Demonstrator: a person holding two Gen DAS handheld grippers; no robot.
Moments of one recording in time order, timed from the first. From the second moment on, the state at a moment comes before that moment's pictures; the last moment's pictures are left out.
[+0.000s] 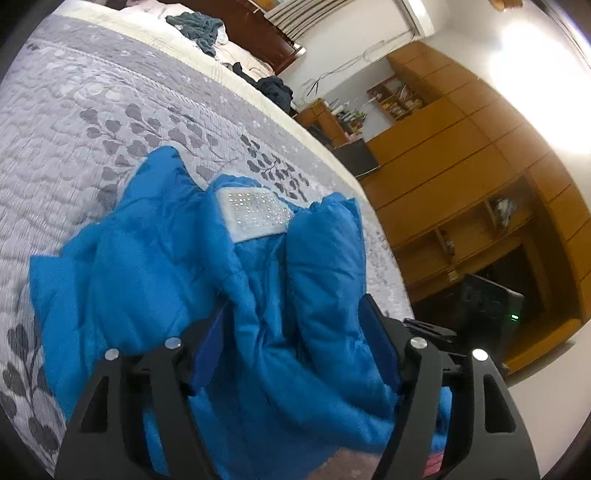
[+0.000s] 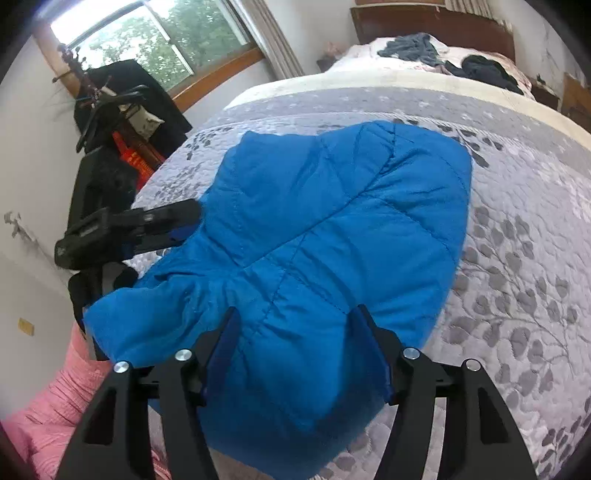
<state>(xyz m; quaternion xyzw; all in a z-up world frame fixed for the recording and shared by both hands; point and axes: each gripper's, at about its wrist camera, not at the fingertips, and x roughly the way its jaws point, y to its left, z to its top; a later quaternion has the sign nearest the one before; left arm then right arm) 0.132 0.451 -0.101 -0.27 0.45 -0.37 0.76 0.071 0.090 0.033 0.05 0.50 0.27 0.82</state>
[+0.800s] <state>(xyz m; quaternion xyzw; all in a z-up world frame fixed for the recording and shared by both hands) 0.140 0.390 -0.088 -0.17 0.45 -0.34 0.81 0.049 0.050 0.031 0.11 0.45 0.31 0.83</state>
